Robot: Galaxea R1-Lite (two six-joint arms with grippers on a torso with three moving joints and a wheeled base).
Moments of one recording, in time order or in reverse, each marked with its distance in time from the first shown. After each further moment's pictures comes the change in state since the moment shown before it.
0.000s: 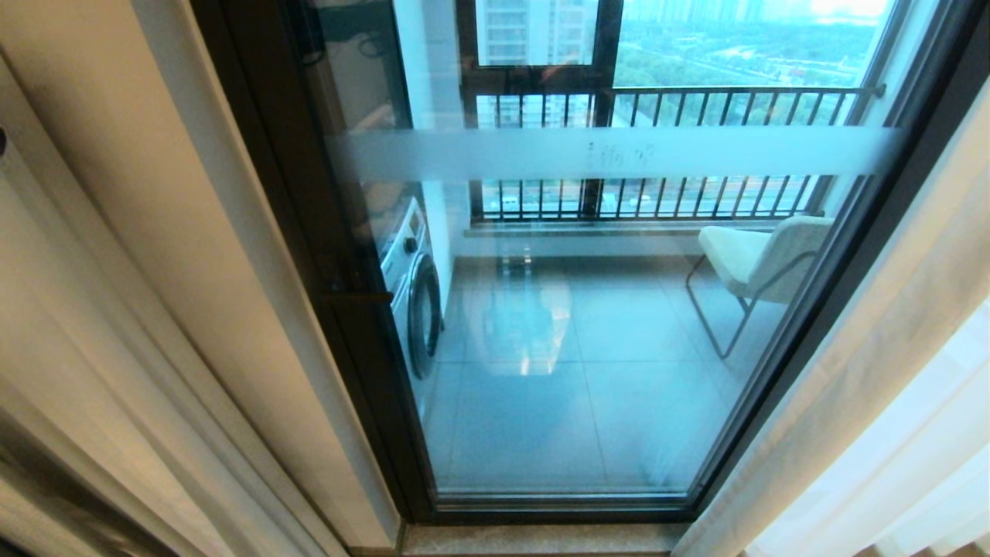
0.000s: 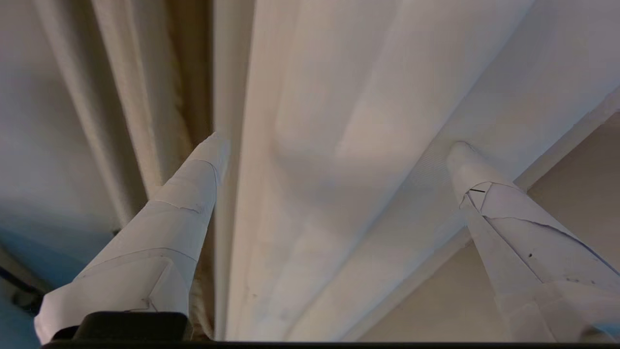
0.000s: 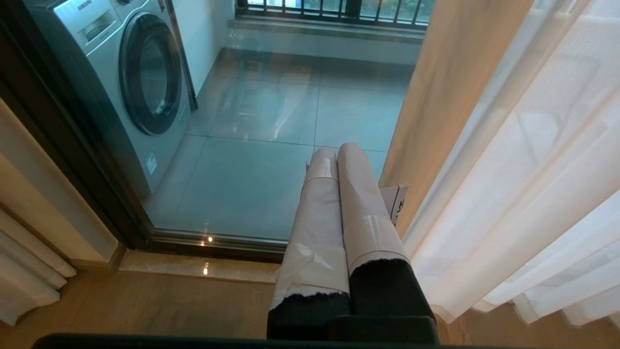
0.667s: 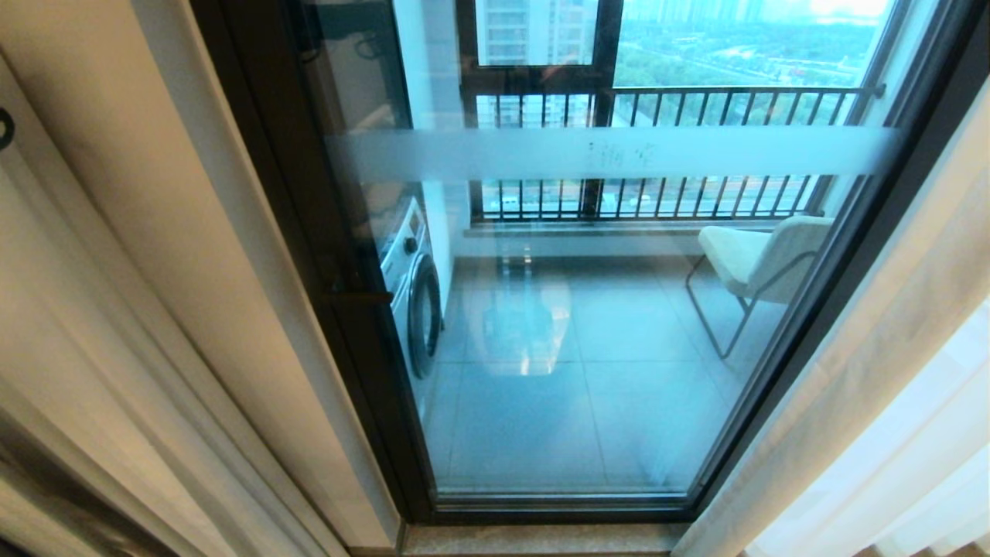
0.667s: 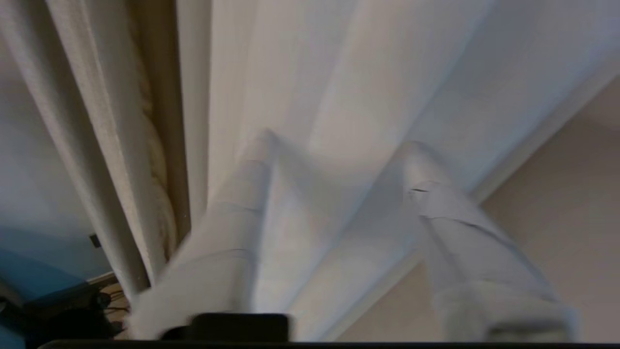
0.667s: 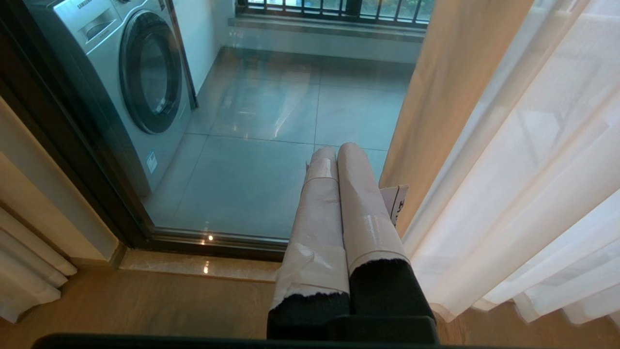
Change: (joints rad) left arm -0.004 0.037 -0.073 0.029 -0.045 -0.015; right arm 0.000 0.004 0.000 0.000 0.000 0.000
